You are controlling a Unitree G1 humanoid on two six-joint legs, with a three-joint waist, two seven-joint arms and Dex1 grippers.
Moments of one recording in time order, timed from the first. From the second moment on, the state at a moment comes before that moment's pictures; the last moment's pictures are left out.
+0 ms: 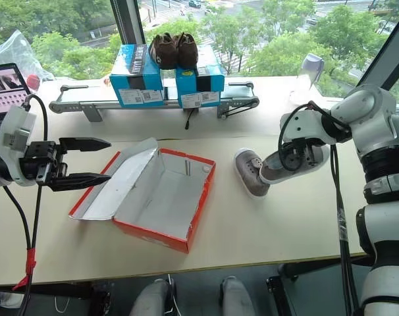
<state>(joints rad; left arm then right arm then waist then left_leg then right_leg) -0.45 1.01 0.25 -0.06 -0.73 0.54 -1.38 -1.22 -0.90 0.38 0.85 -0.22 -0.31 1.47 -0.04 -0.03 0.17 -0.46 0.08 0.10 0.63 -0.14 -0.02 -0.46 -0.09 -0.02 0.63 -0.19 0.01</state>
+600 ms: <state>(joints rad) -0.42 1.01 0.26 -0.08 -0.73 0.54 -1.36 -1.56 -0.74 0.01 1.28 -0.08 0.54 0.75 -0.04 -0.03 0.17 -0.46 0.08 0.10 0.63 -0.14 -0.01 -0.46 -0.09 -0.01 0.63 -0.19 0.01</state>
